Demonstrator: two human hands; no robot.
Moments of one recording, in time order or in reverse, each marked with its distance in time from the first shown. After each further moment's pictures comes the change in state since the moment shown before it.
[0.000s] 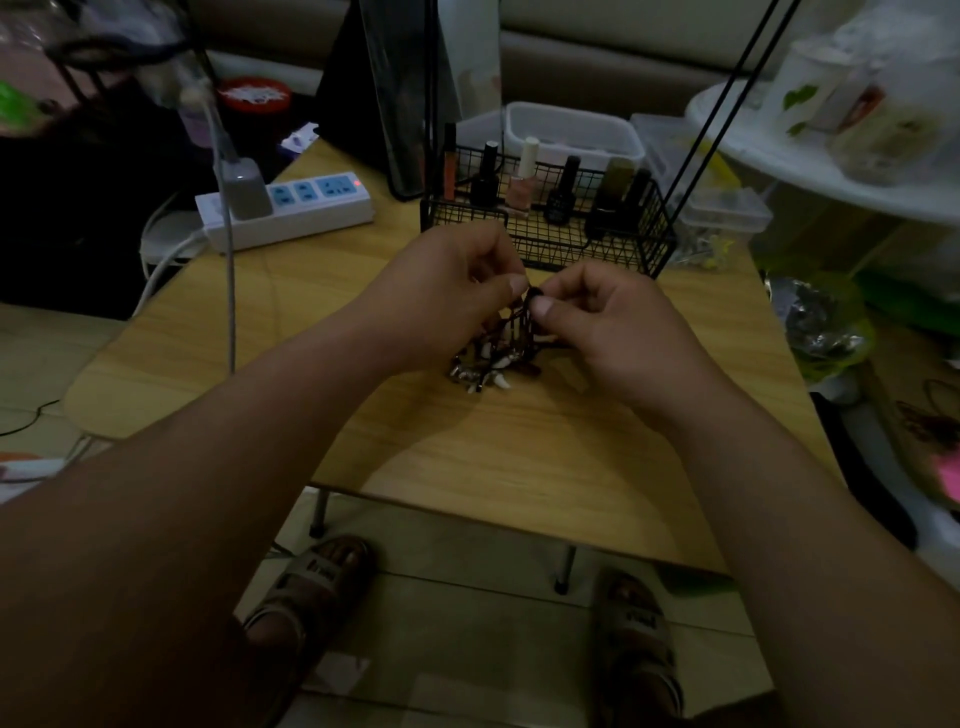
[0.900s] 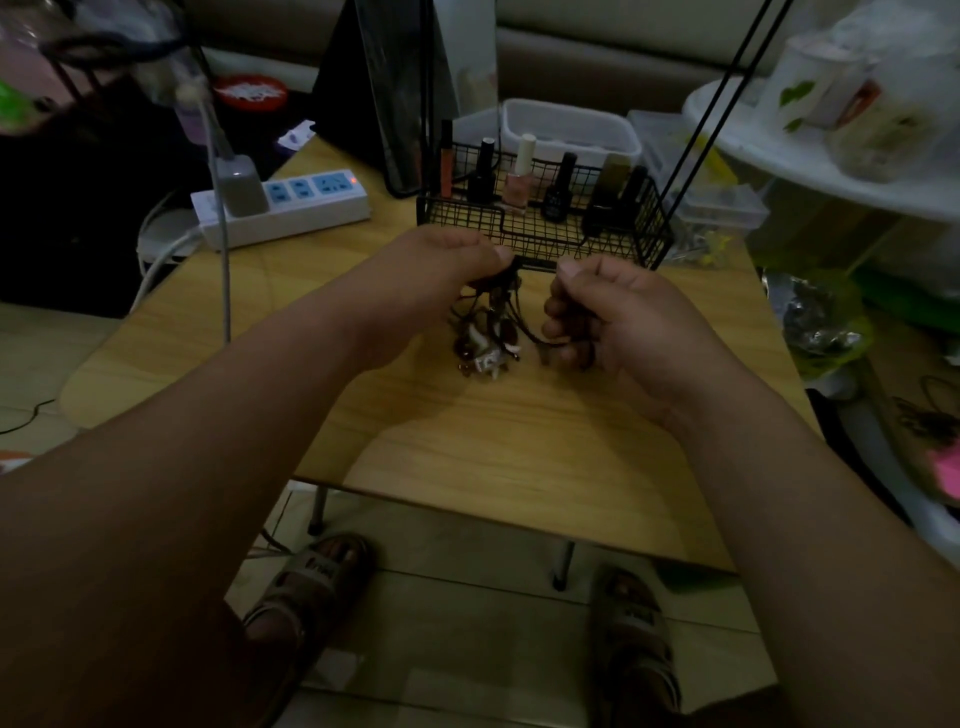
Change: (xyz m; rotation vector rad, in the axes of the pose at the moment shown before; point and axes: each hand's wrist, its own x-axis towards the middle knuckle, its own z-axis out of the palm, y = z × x) left_hand 0.001 0.006 -0.009 -0.299 -0.083 -0.275; right_hand 0.000 -0.004 -0.007 0.411 -0.034 0.220
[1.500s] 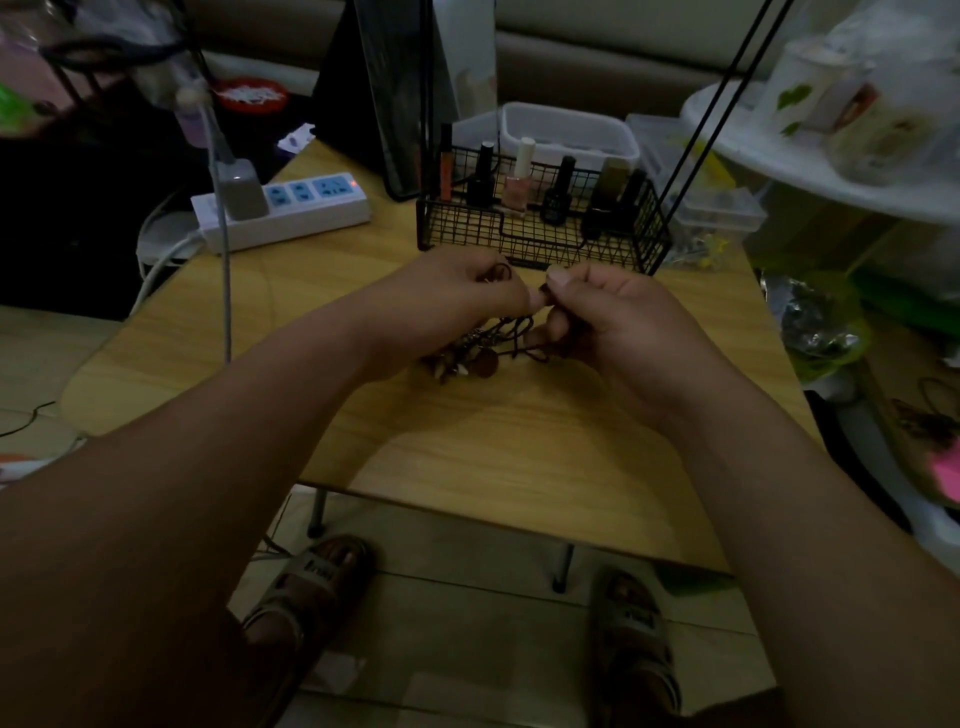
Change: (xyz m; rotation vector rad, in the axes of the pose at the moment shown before) left_hand -0.001 0.000 0.007 0.080 -0.124 0.011; right_hand -0.002 0.002 0.002 -0.050 -0.064 -0.066
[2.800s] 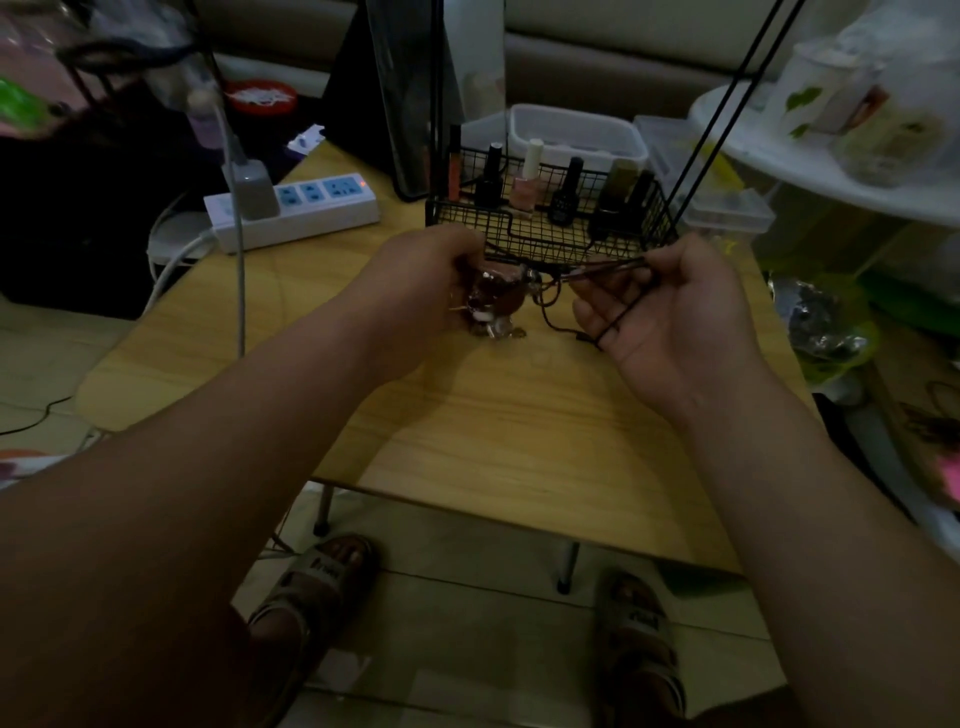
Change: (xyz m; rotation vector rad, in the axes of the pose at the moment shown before) left_hand 0.007 -0.007 -0.003 -0.629 0.231 -0.111; right_hand 0.005 -0.008 -0.009 0.705 0.179 0.100
